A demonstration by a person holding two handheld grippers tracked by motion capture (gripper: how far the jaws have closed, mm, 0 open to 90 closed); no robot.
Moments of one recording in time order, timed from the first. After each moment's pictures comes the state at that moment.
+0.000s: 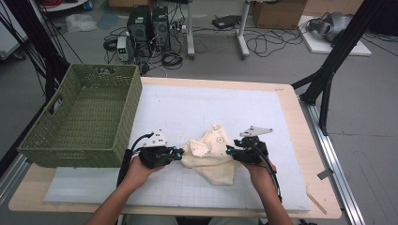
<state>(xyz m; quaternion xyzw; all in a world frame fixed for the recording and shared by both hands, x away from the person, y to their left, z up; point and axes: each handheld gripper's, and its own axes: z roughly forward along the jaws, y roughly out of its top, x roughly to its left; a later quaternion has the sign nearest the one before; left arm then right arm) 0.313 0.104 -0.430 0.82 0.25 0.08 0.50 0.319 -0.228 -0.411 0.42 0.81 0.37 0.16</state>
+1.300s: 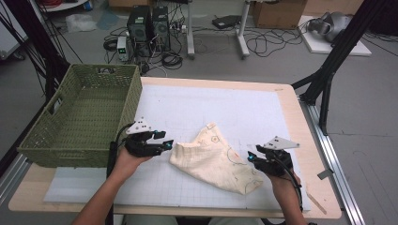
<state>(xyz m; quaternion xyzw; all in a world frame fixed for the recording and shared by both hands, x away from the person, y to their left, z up) 0.335 0.139 -0.406 0.78 0.33 0.12 0.52 0.280 -0.286 -0.405 0.41 0.80 0.37 0.23</state>
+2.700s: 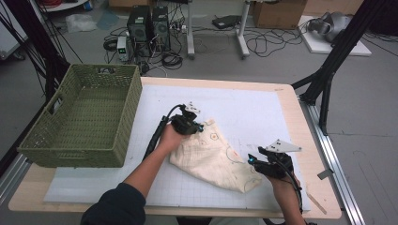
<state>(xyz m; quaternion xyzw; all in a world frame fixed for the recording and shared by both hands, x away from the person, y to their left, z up) 0.428 0.027 -0.422 0.85 0.31 0.10 0.41 0.279 -0.295 -0.421 0.42 0.79 0.38 0.22</state>
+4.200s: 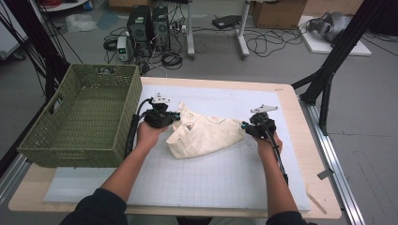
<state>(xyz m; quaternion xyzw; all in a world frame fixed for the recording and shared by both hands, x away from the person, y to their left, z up) 0.421 0.101 -0.402 0.78 0.40 0.15 0.45 0.409 -0.273 -0.422 0.46 0.79 0.32 0.25</state>
